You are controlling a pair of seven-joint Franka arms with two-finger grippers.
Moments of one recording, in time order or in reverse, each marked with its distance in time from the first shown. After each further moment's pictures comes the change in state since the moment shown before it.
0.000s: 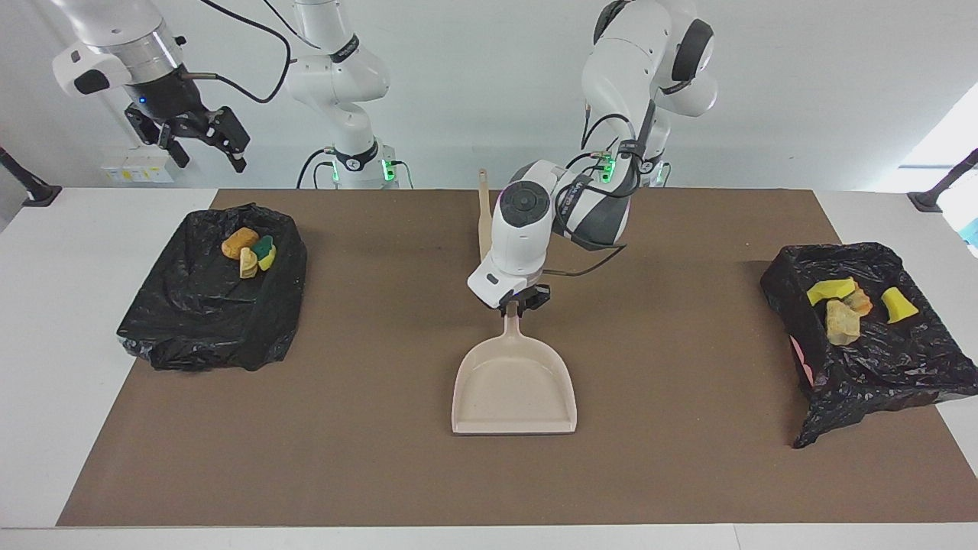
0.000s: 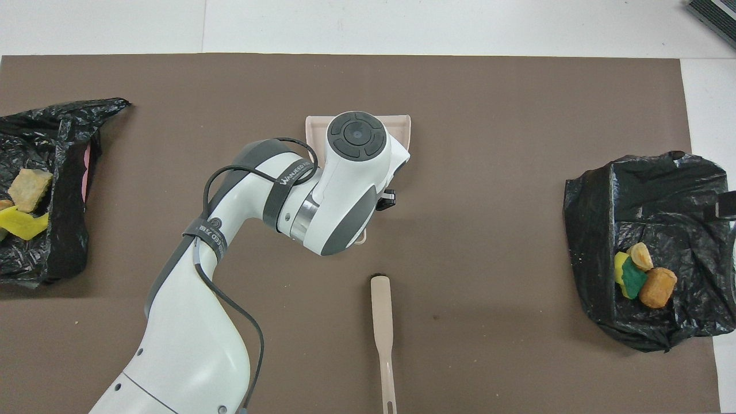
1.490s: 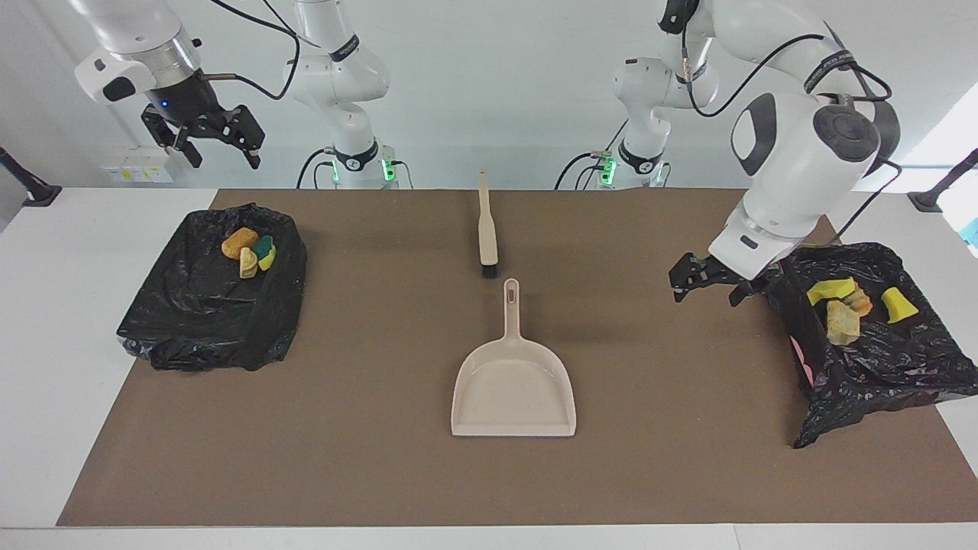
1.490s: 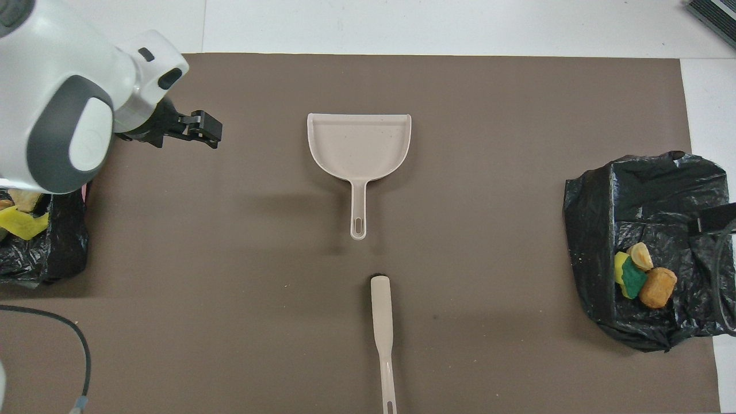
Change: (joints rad) left arm 0.471 -0.288 0.028 -0.001 0.001 -0.246 0.546; right arm 0.013 -0.051 0.021 -0.083 -0.033 0.006 -0.071
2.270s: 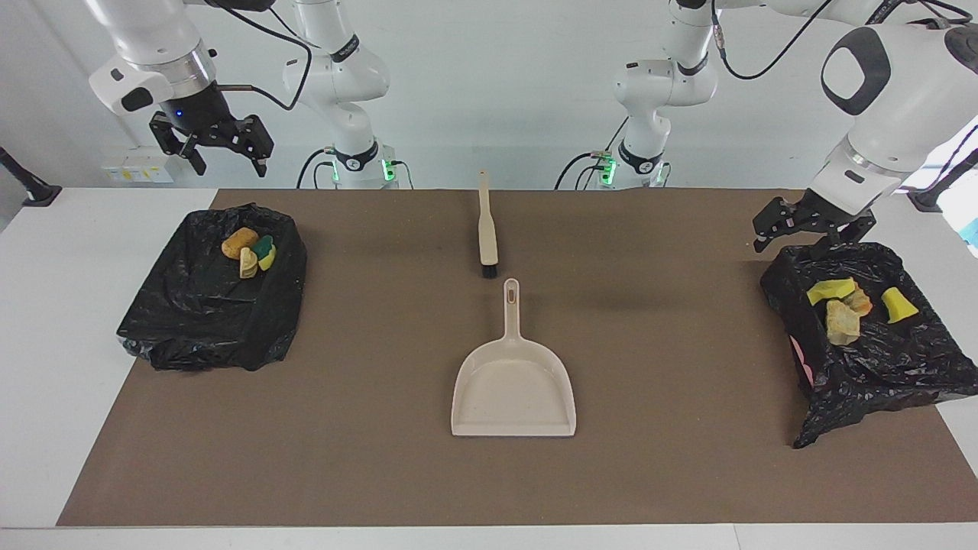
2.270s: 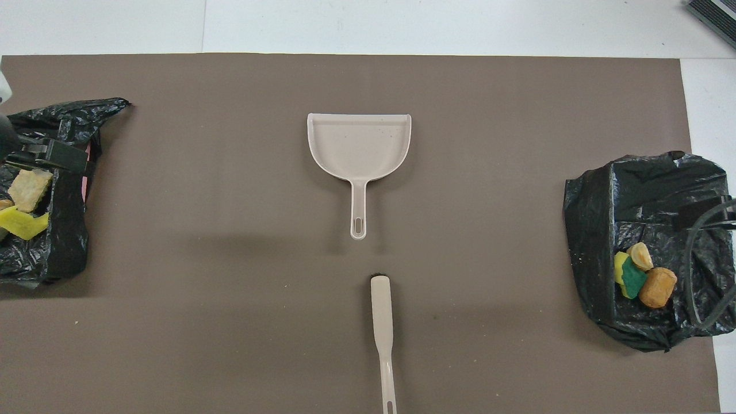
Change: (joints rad) left arm 0.165 -0.172 0.007 -0.105 0.013 -0.060 0.185; right arm 0.027 0.021 0.009 0.006 -0.031 0.013 0.000
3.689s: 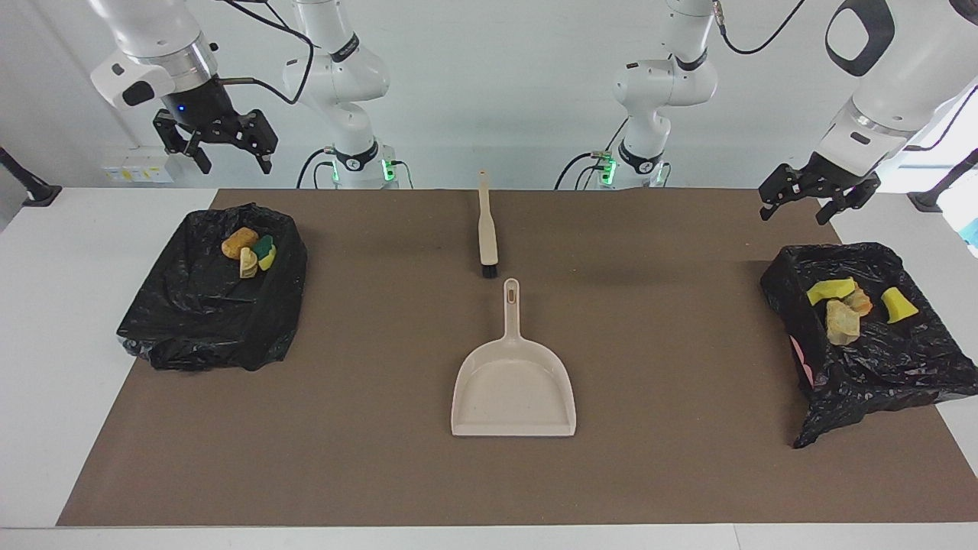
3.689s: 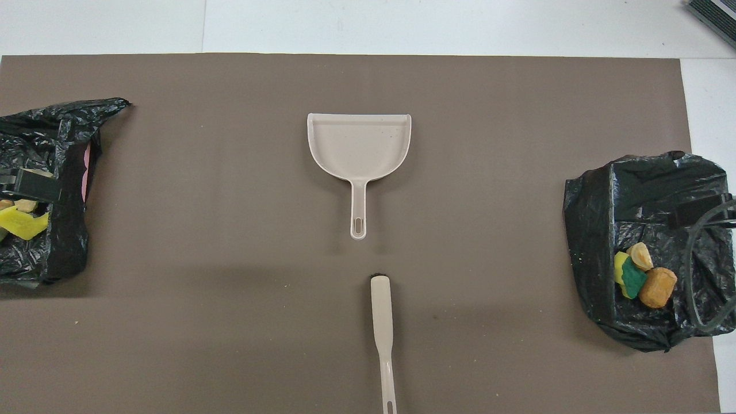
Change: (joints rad) left arm 0.005 -0.117 -0.002 -0.089 0.034 -0.055 -0.022; right arm -0.001 -0.002 0.004 0.011 0.036 0.001 0.000
